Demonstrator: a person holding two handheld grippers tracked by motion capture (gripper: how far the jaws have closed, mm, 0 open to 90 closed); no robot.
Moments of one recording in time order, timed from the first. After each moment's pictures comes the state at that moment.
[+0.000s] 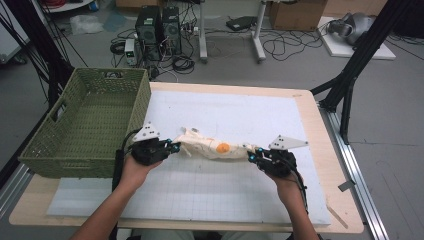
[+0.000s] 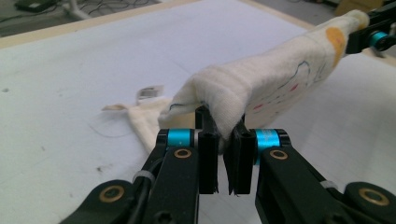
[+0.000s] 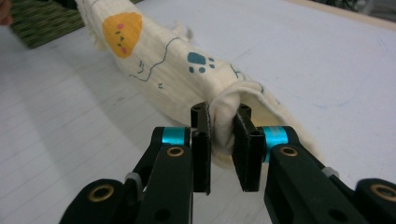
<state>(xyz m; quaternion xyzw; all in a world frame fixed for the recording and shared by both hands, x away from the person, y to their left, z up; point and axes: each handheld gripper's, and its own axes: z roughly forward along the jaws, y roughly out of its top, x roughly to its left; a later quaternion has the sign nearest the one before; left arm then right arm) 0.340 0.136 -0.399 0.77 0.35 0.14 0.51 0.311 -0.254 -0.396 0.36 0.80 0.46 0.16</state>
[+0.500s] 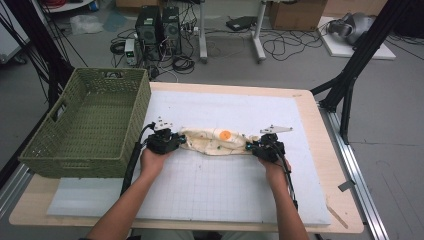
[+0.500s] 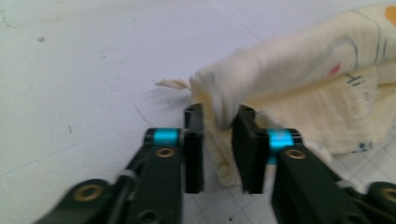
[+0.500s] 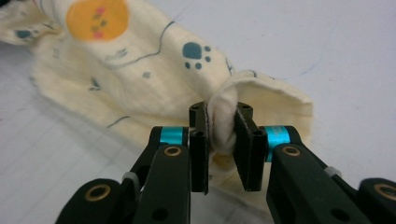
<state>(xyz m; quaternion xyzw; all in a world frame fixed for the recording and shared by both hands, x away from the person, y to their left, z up) 0.383 0.119 -0.441 0.75 0.44 0.17 0.46 0.370 -0.247 -0.435 0.46 0.78 0.39 0.16</state>
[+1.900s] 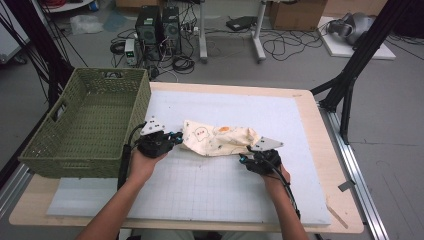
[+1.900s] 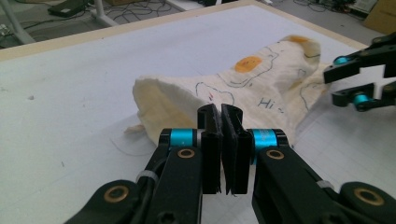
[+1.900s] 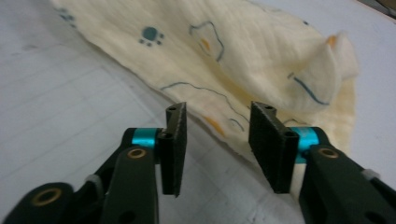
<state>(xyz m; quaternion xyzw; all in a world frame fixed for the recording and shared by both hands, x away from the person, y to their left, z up) 0.345 0.132 -0.399 0.76 0.36 0.17 0.52 0.335 -0.230 -0.441 0.33 0.83 0.37 0.23</state>
